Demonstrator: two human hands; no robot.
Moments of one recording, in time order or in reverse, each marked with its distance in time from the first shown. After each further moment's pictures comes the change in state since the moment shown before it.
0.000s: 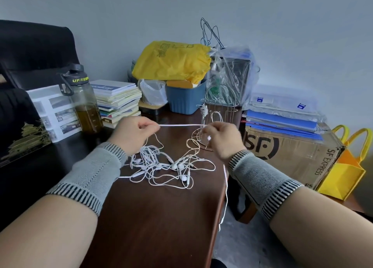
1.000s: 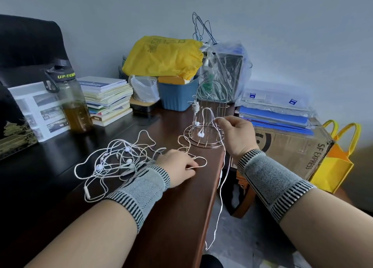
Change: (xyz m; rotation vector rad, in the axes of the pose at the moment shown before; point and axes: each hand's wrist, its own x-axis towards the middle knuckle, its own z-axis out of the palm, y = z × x) left_hand -0.023 0.013 0.114 0.619 -0.551 0.178; right_hand -0.001 0.020 -0.032 0.166 0.236 0.039
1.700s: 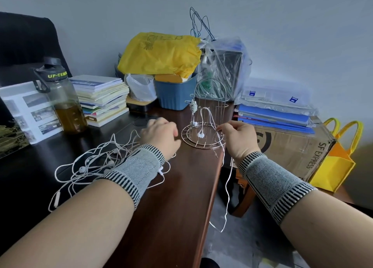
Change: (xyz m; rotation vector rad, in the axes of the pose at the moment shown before) left_hand 0.032 -0.017 -0.036 -0.026 0.418 -0.216; right_hand 0.017 0.025 0.000 0.014 -0.015 0.091
